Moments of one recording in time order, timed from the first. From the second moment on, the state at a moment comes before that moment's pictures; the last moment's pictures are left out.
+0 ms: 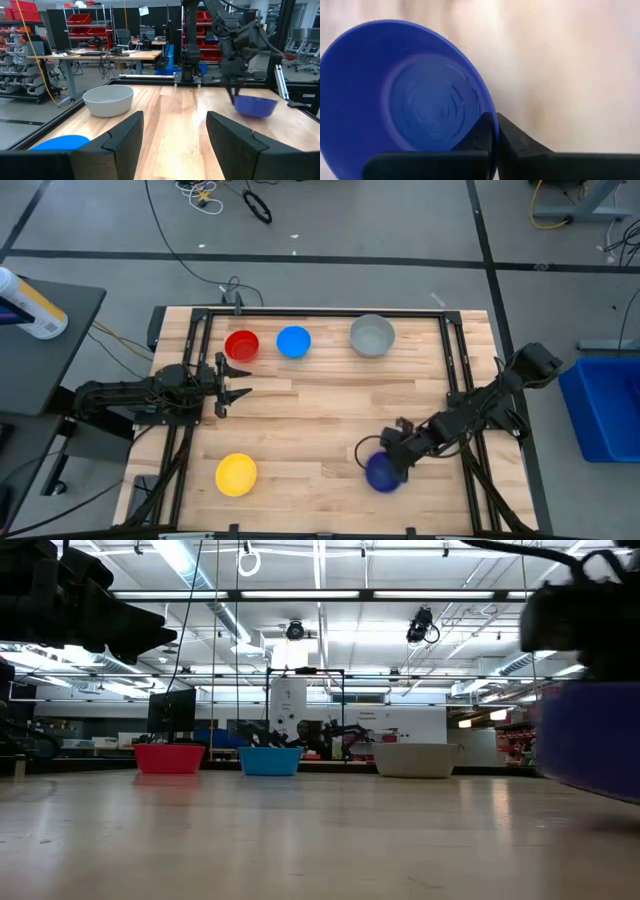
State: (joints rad) left arm 0.05 0.01 0.01 0.02 -0.11 0.00; right arm 0.56 1.47 0.67 -0.30 0.22 0.80
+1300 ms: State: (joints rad) left arm 0.05 0.01 0.01 0.02 -0.11 -0.01; right arm -0.67 1.42 0.88 -0.27 0.21 0.00
